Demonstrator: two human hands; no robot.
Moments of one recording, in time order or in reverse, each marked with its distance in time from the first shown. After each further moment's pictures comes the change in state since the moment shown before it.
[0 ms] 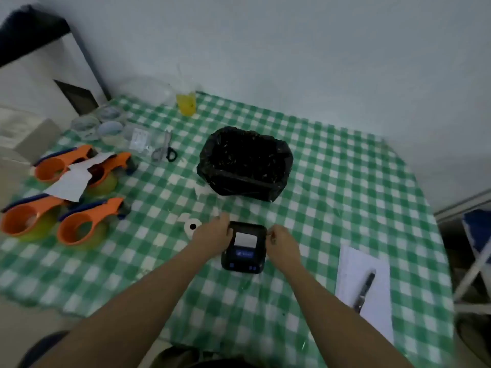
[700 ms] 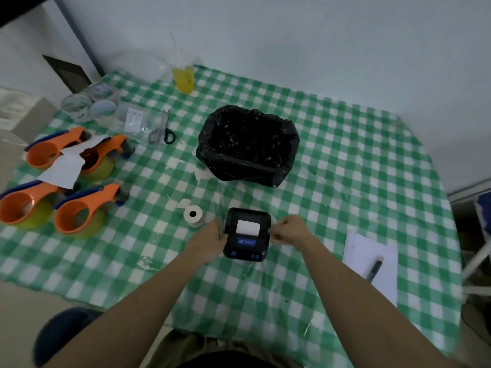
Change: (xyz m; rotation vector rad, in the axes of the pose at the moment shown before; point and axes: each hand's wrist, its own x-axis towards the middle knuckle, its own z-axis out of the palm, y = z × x) left_hand -0.007 -0.027 0.035 -0.238 -0.117 -0.178; right_hand 0.034 0.008 -0.016 0.325 -0.249 0.363
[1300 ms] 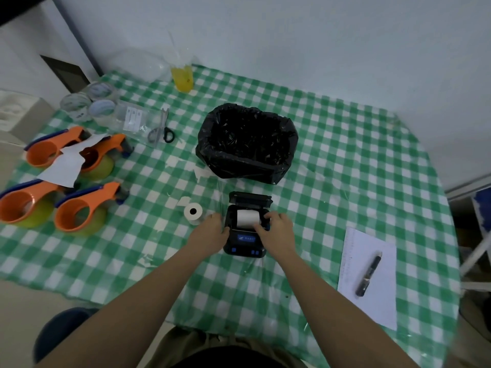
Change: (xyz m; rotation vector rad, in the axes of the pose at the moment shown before) left_hand 0.000 0.009 -0.003 0.052 0.067 0.056; right_hand -0.024 0.008 0.044 -0.300 0.252 -0.306
